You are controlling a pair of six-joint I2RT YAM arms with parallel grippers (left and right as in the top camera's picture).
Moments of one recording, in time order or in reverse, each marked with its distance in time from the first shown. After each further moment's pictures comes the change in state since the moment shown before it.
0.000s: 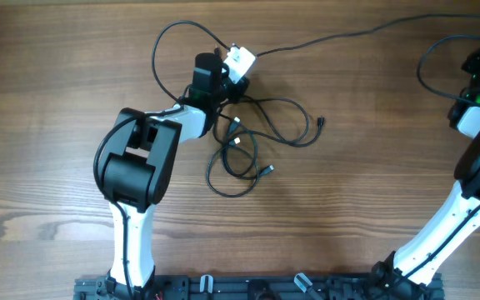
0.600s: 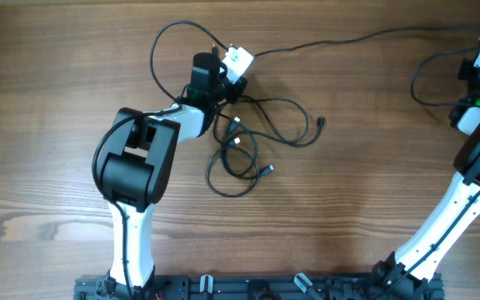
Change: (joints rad) left arm 0.009 0.000 0.000 -0.010 0.000 0.008; right arm -0.041 0.228 0.200 0.022 -0.208 -0.429
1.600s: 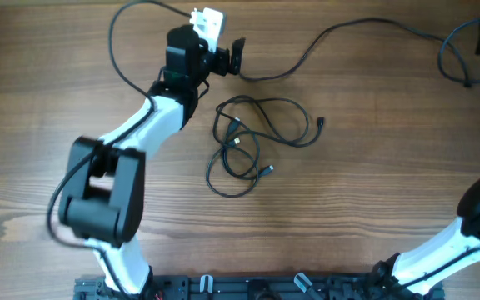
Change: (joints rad) left arm 0.050 -0.299 0.006 -0.170 -0.053 -0.342; right arm -0.012 -0.587 0.019 -0.912 -0.164 -0.028
